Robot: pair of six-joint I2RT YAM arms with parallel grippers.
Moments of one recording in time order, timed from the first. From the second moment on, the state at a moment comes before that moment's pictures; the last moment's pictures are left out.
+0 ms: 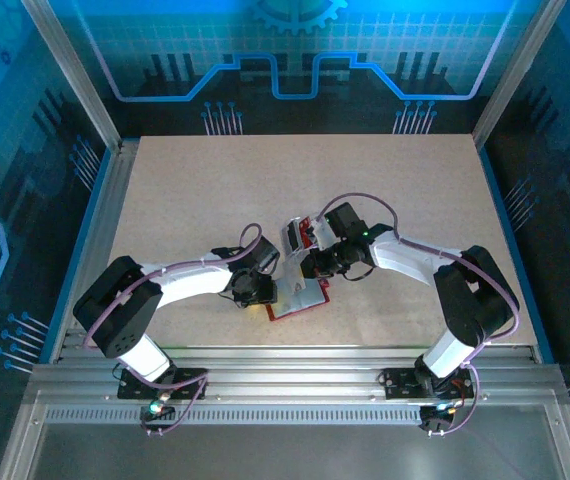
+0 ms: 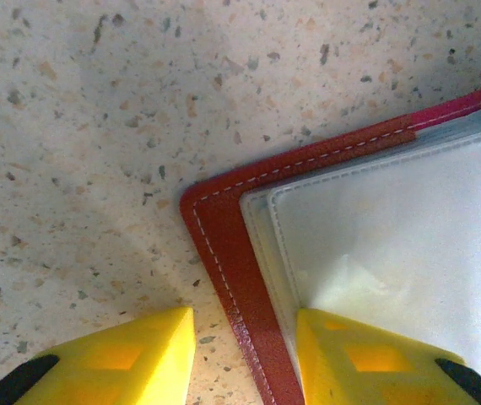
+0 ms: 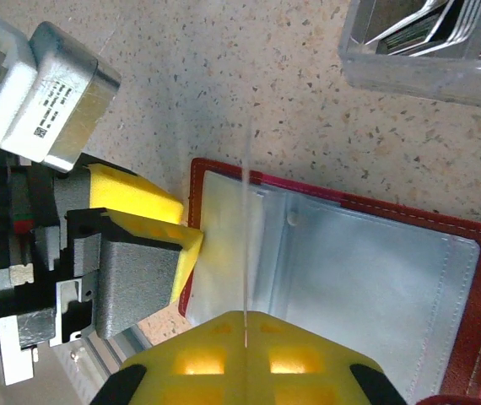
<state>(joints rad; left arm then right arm) -0.70 1.61 0.83 -0.53 0.11 -0.82 0.57 1.63 0.97 -0.41 -0.59 0.40</state>
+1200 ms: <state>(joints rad) -0.70 1.61 0.82 -0.52 0.11 -0.82 0.57 1.65 0.88 -0.41 -0.61 0.45</state>
